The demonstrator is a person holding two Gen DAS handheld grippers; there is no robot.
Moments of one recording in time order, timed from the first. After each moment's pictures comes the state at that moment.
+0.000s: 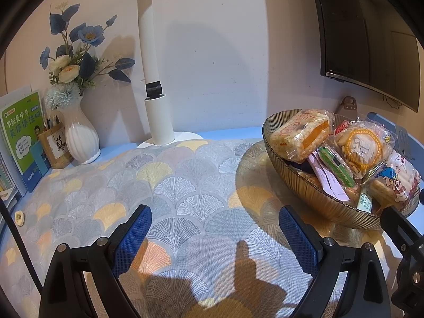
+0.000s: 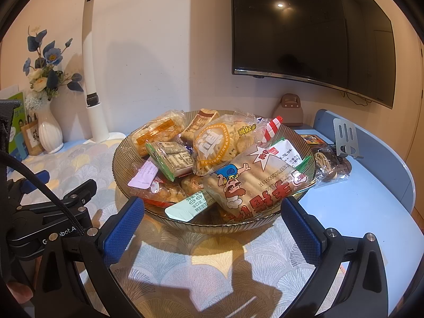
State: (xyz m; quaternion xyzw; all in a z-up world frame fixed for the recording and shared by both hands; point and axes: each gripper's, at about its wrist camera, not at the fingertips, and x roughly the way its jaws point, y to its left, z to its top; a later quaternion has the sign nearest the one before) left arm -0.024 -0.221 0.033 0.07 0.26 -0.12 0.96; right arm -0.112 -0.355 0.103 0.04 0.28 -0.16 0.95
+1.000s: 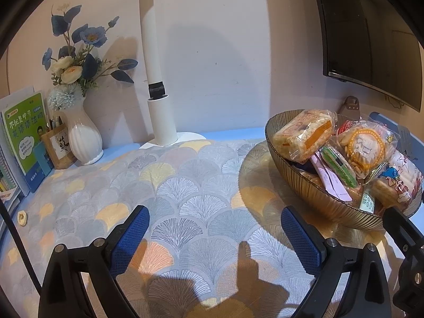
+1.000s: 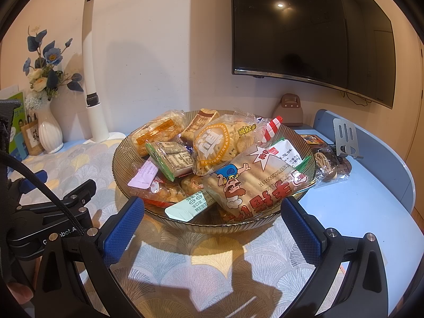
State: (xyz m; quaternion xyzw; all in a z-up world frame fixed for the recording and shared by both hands) left arm -0.024 -0.221 0.033 0.07 0.25 -0.11 0.96; right arm -0.112 -0.355 0.103 0.03 0.28 -0.16 0.95
